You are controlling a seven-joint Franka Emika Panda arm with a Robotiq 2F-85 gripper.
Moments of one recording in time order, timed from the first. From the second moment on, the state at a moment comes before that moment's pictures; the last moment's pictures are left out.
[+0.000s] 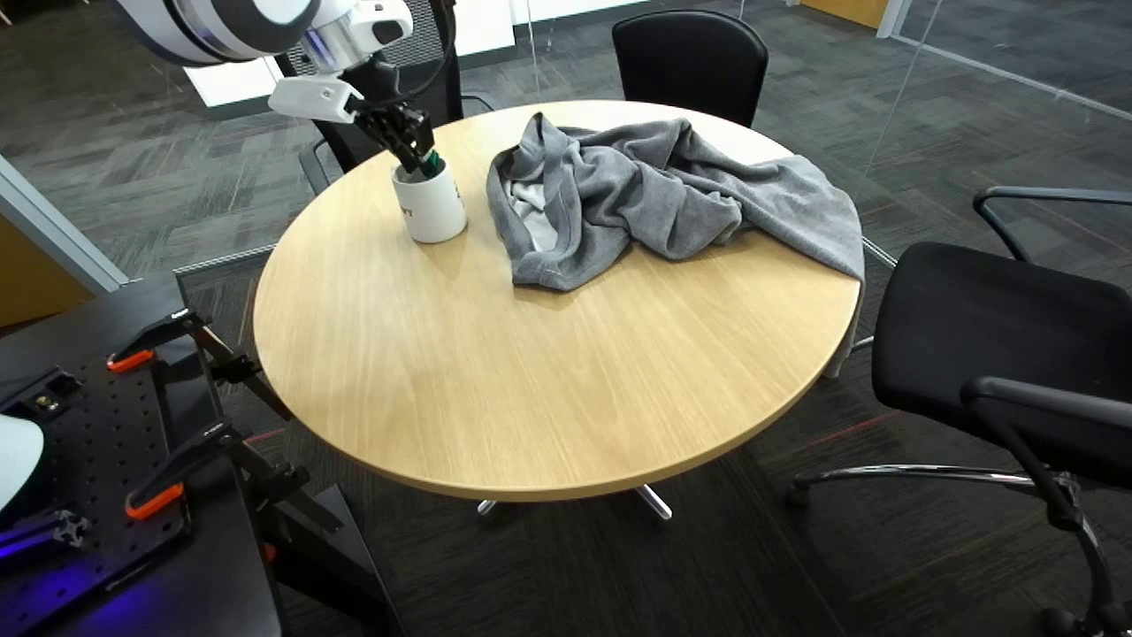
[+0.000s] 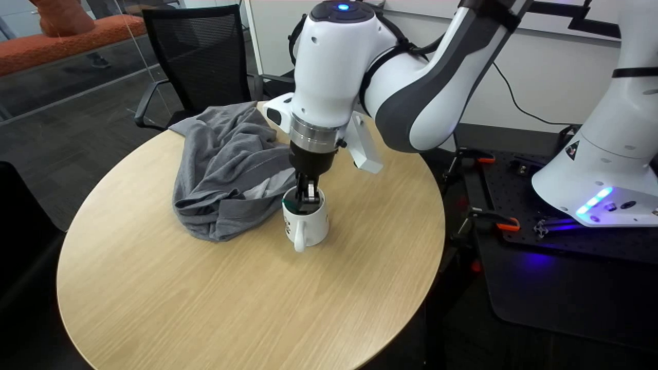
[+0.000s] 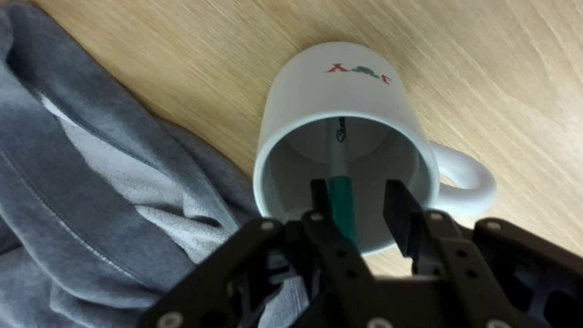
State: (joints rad) arm 0.22 0.43 0.02 -2.28 -0.28 2.94 0.14
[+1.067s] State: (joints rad) arm 0.19 0.52 0.04 -2.19 -0.23 2.94 0.04
